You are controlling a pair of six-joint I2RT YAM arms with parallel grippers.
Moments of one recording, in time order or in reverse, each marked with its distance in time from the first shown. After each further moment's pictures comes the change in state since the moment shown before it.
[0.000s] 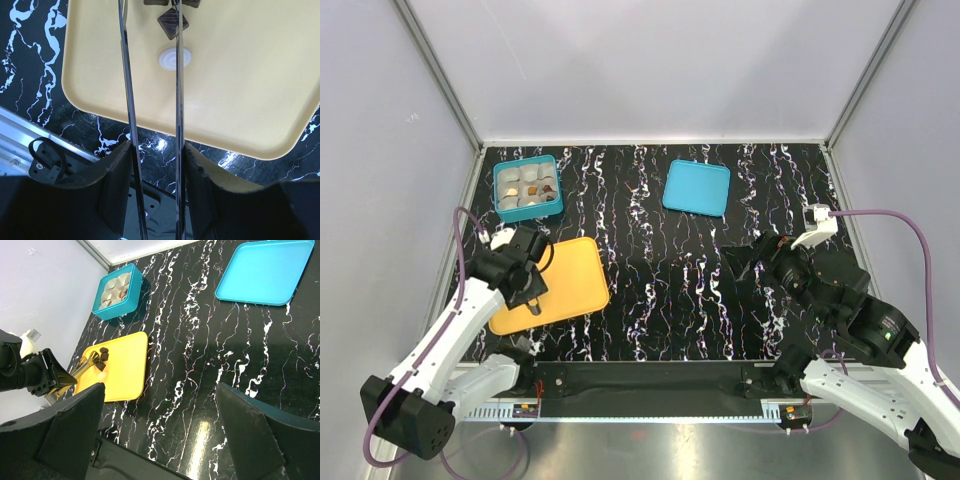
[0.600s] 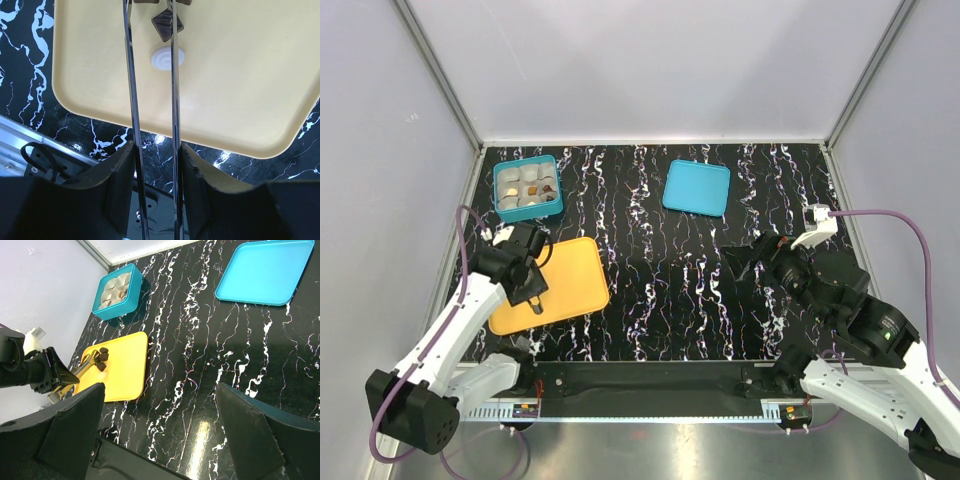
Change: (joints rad) left arm 0.040 0.033 -0.002 0.039 0.054 0.049; right arm 0.000 0.000 -0.002 0.002 0.000 -0.001
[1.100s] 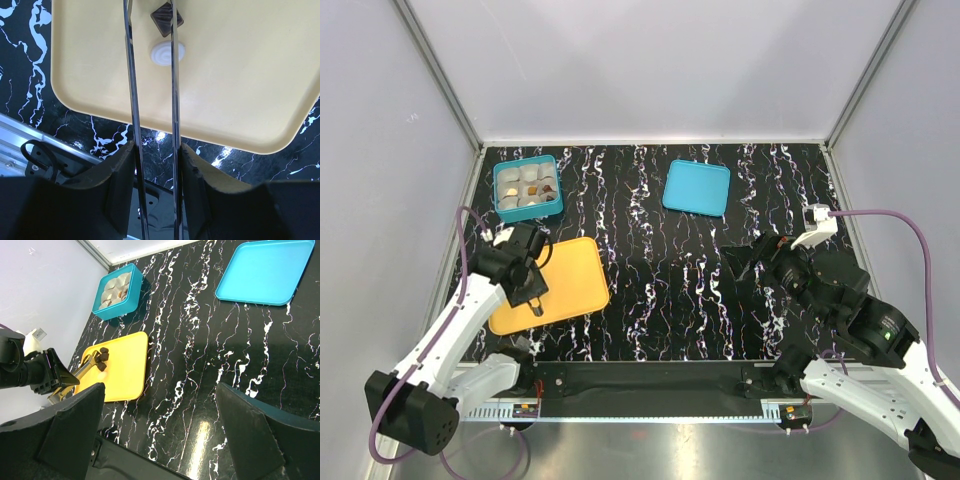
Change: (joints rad) left arm 0.002 -0.003 -0.002 -0.009 0.016 0.007; right arm 0.000 0.000 0.000 0.000 -0.001 0.001
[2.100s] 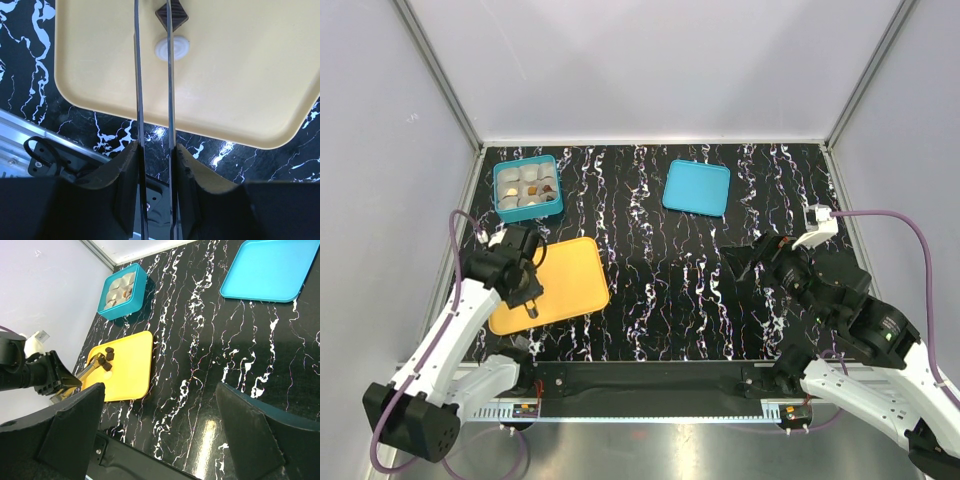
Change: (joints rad) left arm 0.035 -0.033 -0.005 -0.016 0.028 0.031; right arm 0.000 -0.005 0.000 0.000 -0.011 0.027
